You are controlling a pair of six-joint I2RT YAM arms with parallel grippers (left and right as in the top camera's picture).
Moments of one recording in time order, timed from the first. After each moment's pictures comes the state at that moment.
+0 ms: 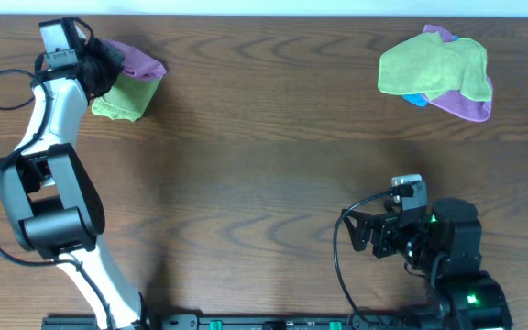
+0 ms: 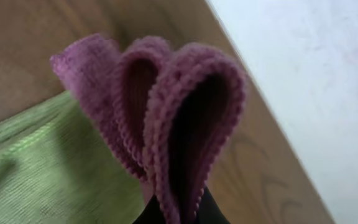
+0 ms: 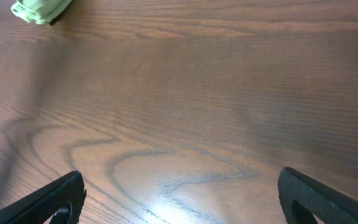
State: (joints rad) left arm 0.23 2.08 1.60 -0.36 0.31 -0.75; right arm 0.10 0.59 0.50 -0.65 -0.39 0.17
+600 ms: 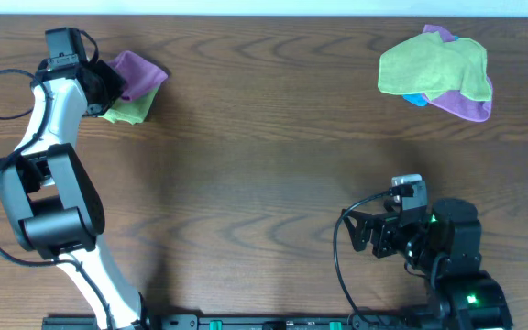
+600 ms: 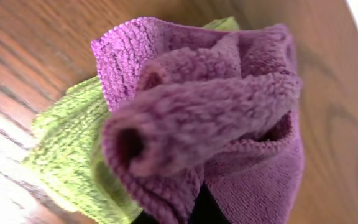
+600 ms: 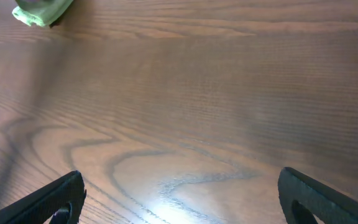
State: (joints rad) left arm 0.23 2.08 1.60 -0.59 0.17 -0.62; right arm 0.10 0.59 0.50 -0.65 -0.39 0.17
